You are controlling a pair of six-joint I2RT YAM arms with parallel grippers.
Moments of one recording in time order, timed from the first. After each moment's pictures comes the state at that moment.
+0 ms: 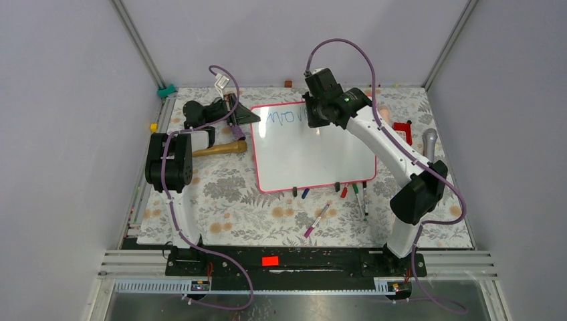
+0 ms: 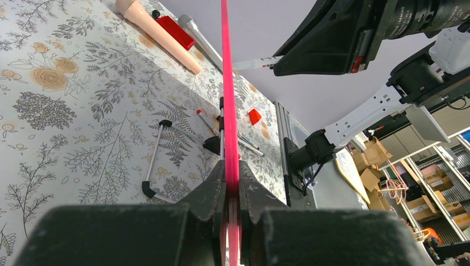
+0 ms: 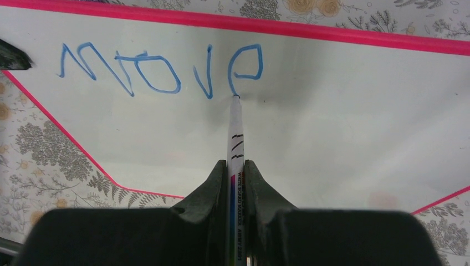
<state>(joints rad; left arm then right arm) -0.03 2.07 1.22 1.40 1.38 -1.28 0.62 1.81 1.90 -0.92 0.19 0.31</state>
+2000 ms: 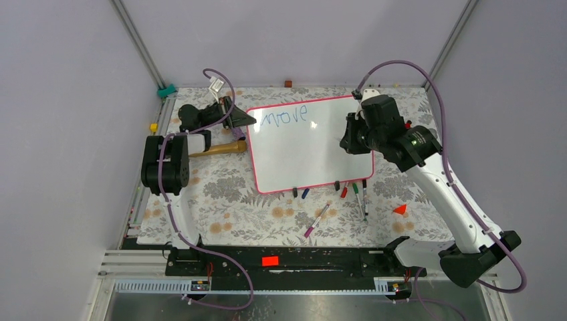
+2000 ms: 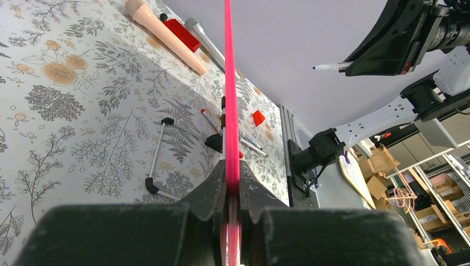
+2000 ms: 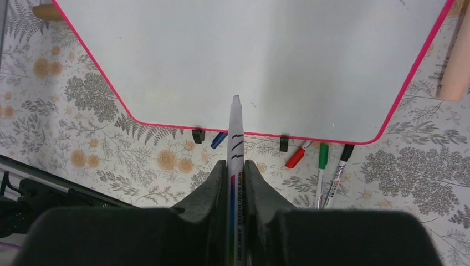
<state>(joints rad) 0.00 2.04 1.16 1.42 1.38 -1.26 0.54 1.24 1.49 -0.97 0.08 0.35</state>
